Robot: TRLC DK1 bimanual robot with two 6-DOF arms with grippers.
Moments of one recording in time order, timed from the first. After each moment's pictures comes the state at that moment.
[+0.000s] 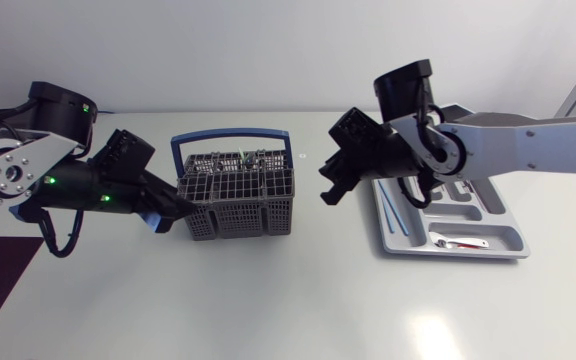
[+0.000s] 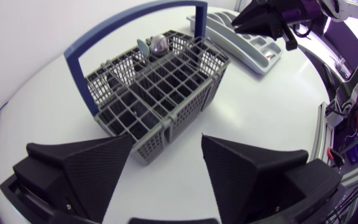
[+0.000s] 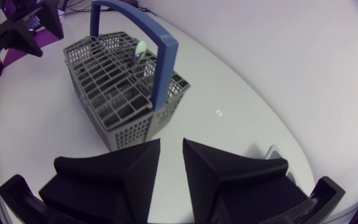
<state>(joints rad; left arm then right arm) -0.17 1.35 0.85 -0.37 0.42 0.42 0.45 1.65 1.05 -0.09 -0.15 -0.45</state>
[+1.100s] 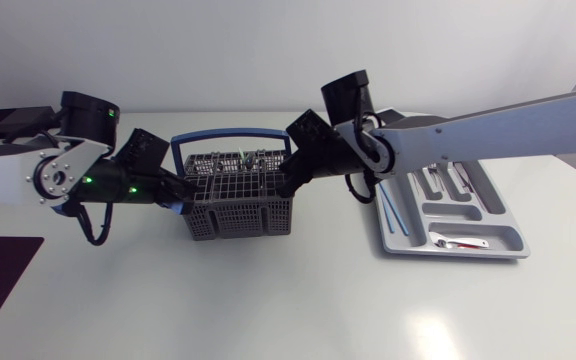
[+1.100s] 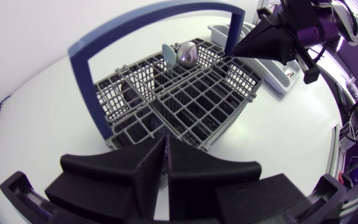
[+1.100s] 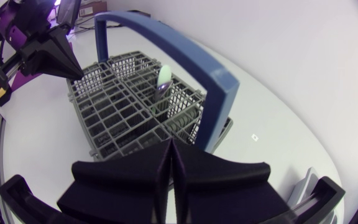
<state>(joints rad) -0.17 1.50 0.85 -0.15 0.37 0.31 0.53 1.86 1.20 0.02 -0.23 -0.30</state>
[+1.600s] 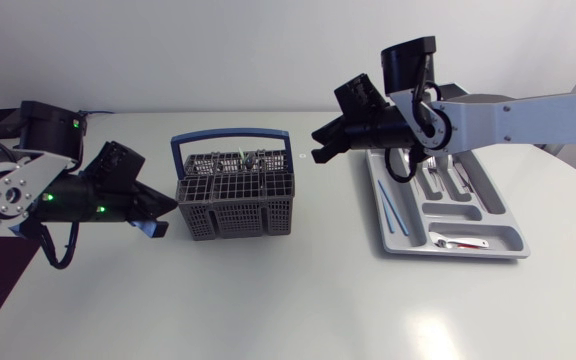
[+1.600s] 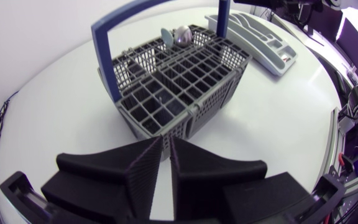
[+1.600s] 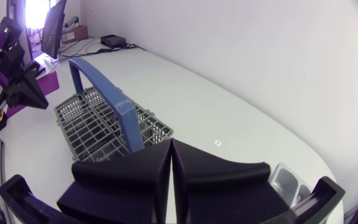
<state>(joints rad) -0.11 1.34 0.75 -0.28 0.38 0.41 0.38 1.76 1.18 0.05 -0.31 -0.25</state>
